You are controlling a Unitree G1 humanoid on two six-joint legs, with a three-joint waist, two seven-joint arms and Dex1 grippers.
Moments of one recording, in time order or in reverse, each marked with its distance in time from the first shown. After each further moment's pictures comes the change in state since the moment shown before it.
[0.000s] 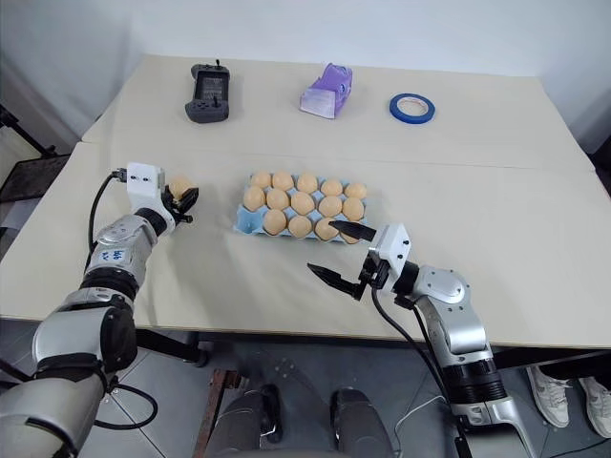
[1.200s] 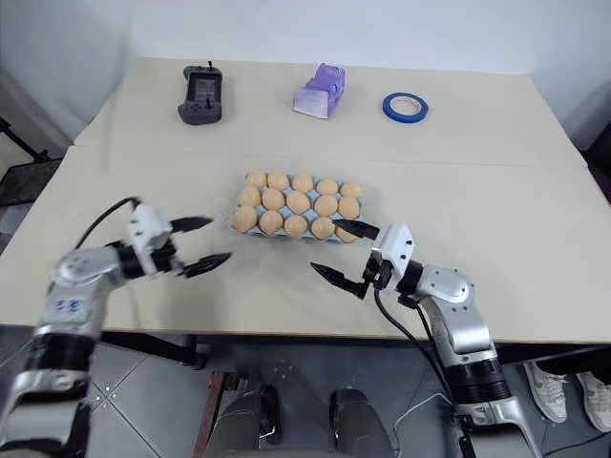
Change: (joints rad) left arm 0.579 0.219 -0.097 -0.834 -0.172 0.246 -0.568; right arm 0.015 -0.048 -0.008 -0.008 -0.004 0.003 -0.001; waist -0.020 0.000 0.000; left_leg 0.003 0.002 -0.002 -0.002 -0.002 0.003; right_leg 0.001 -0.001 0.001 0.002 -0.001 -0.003
